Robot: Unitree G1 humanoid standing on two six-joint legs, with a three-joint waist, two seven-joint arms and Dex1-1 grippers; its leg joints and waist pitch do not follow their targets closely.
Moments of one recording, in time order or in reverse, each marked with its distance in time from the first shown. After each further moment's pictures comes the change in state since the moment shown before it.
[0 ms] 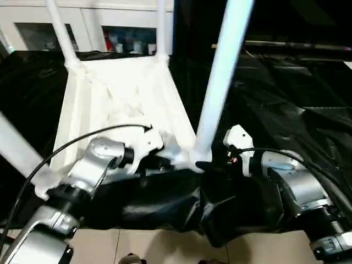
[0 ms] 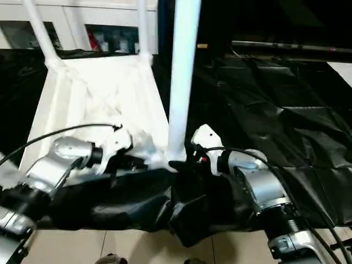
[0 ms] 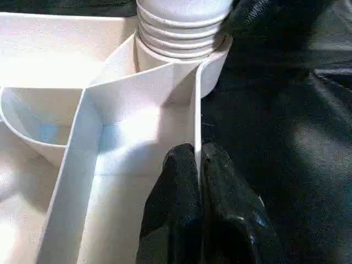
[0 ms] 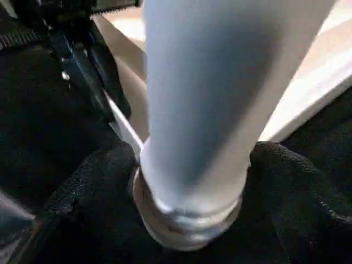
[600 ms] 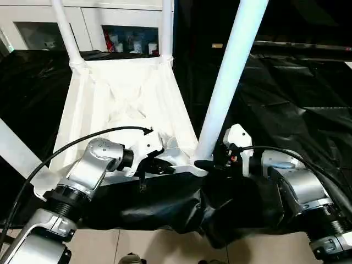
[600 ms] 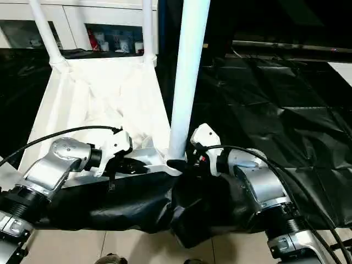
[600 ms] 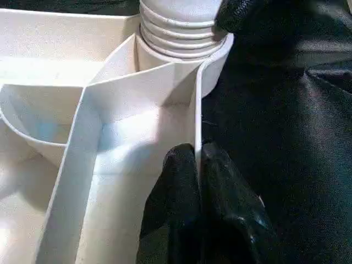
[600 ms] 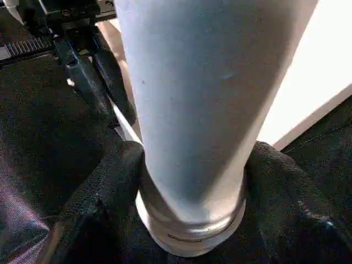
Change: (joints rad) left arm 0.004 0.001 0.000 -0.010 0.000 0.015 -0.009; right arm -0.001 -0.001 -0.002 -0.008 0.018 0.032 0.021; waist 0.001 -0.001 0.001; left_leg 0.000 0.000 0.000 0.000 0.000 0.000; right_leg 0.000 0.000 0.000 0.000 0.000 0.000
